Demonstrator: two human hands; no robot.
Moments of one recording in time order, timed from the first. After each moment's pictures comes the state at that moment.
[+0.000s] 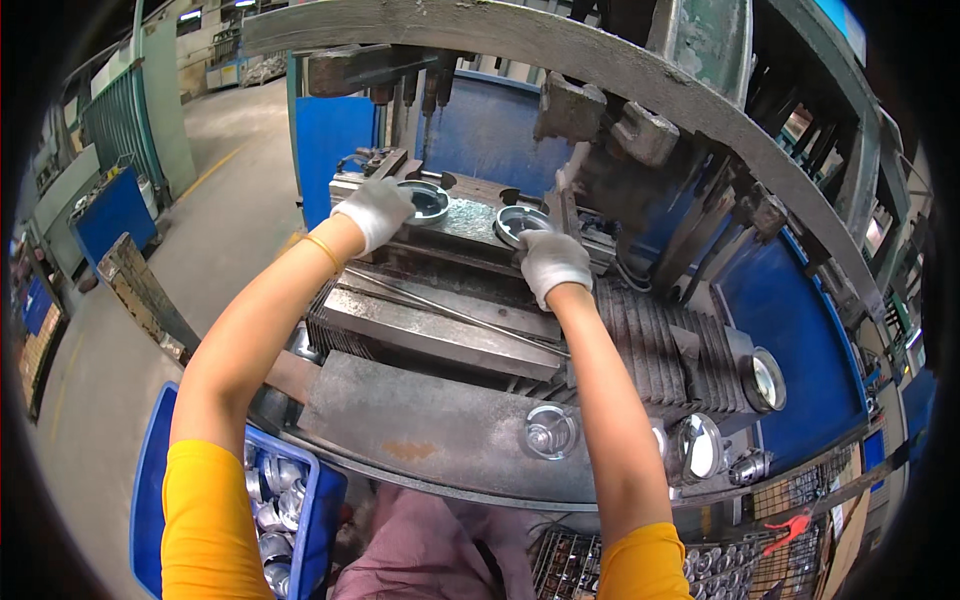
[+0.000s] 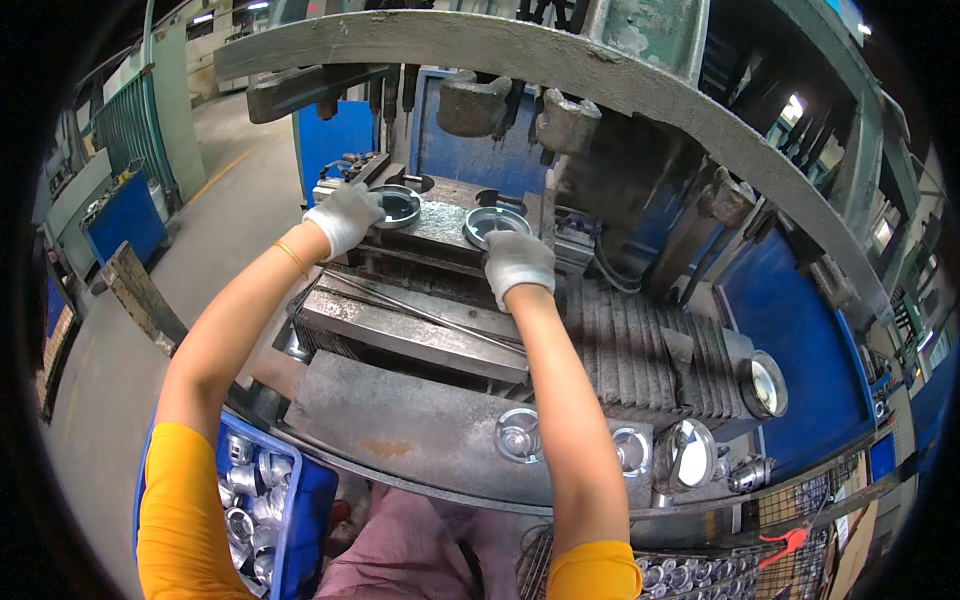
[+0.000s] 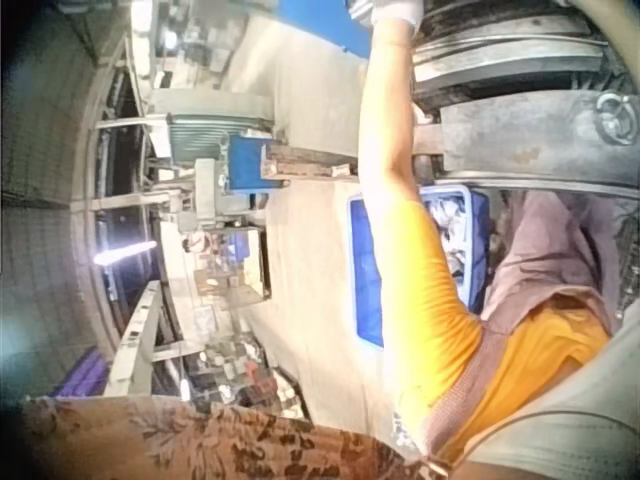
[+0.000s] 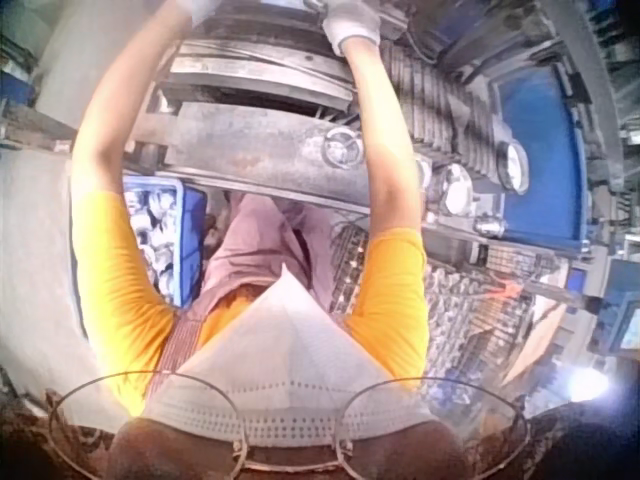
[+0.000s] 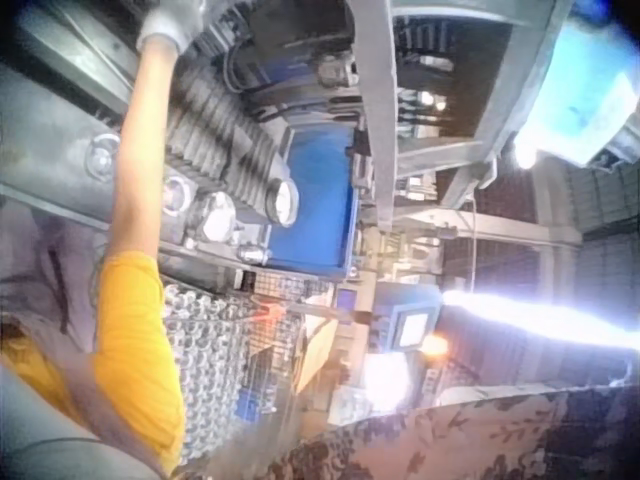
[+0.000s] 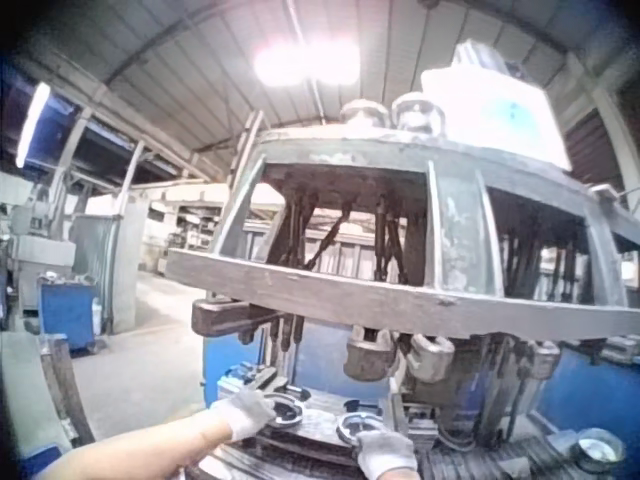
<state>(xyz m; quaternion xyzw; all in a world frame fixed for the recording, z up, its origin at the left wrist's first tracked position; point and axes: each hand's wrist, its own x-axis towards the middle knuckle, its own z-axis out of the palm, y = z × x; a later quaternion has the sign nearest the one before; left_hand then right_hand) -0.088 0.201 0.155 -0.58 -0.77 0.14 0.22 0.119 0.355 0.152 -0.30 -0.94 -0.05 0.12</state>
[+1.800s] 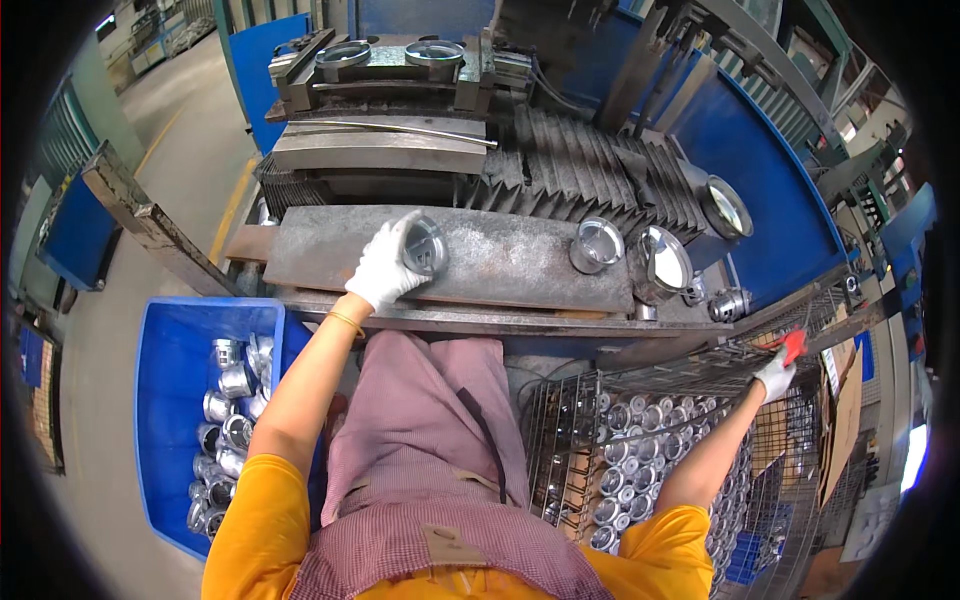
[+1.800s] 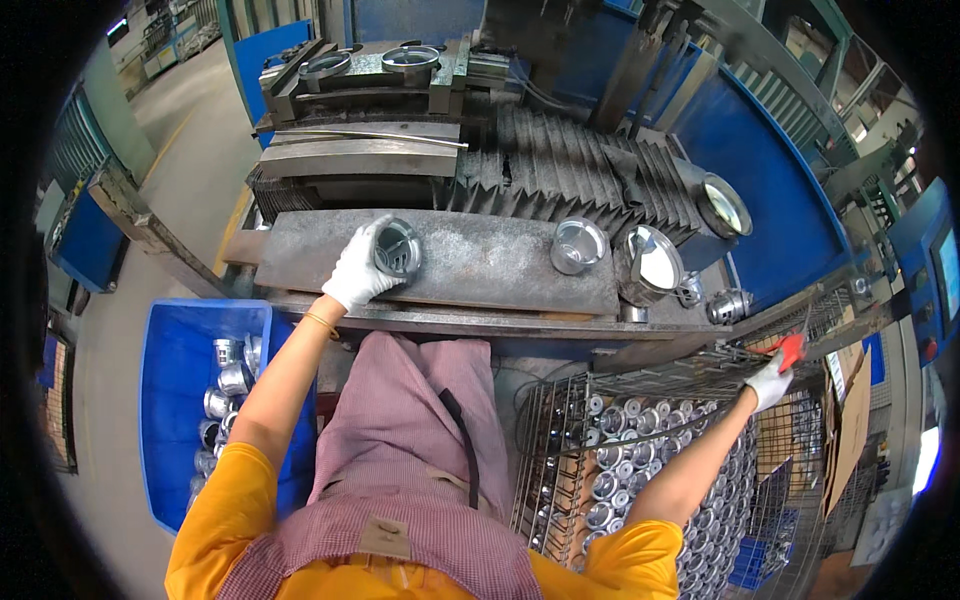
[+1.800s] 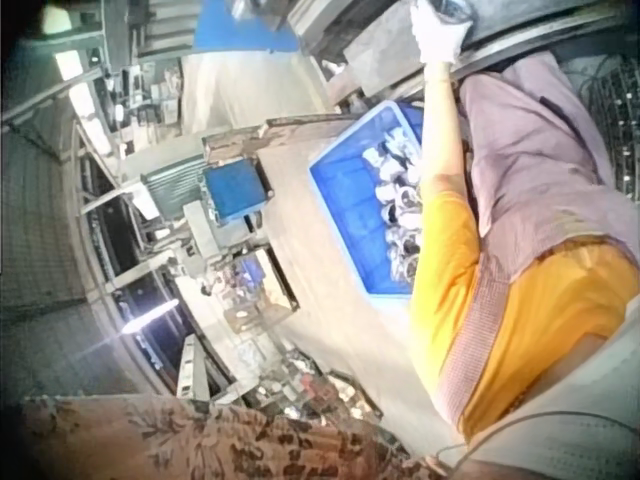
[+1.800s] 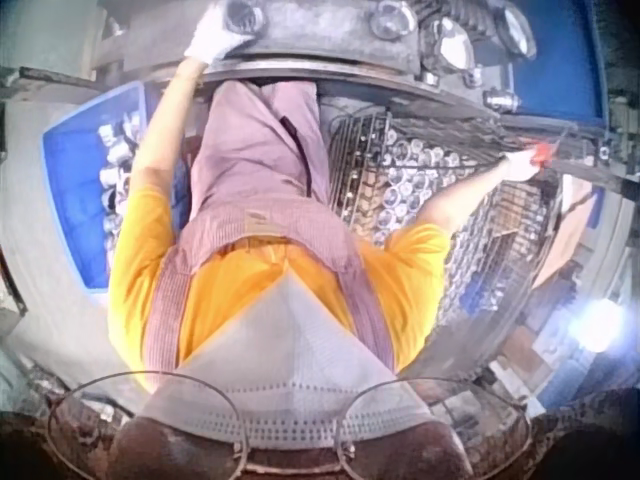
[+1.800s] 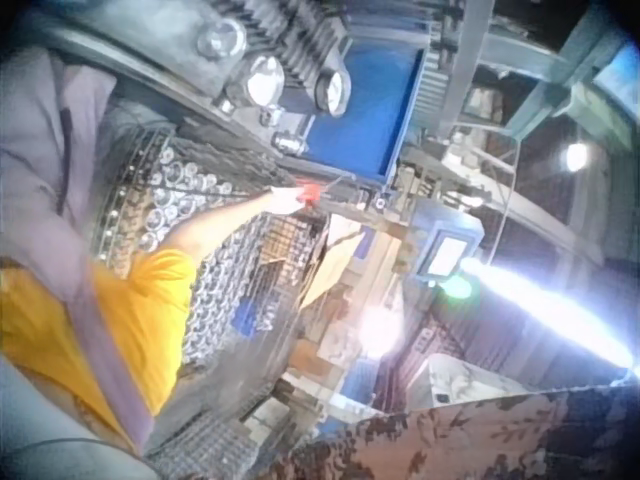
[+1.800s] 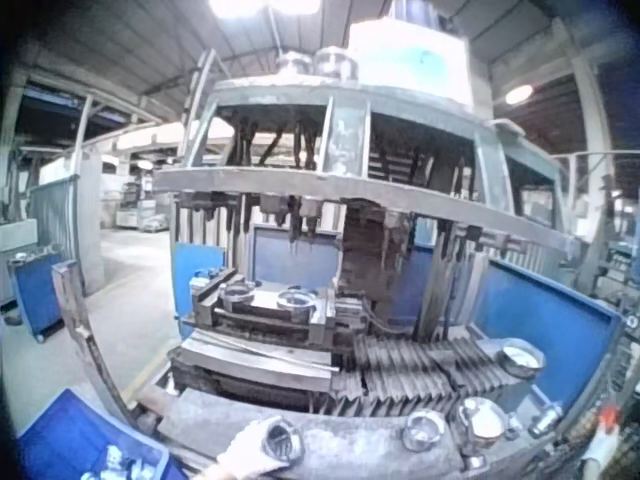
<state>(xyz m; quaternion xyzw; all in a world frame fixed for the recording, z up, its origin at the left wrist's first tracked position) 0.157 0.109 -0.048 -0.52 -0.77 -0.35 -0.05 0.785 0.388 0.016 -0.77 -0.41 -0.11 0.48</state>
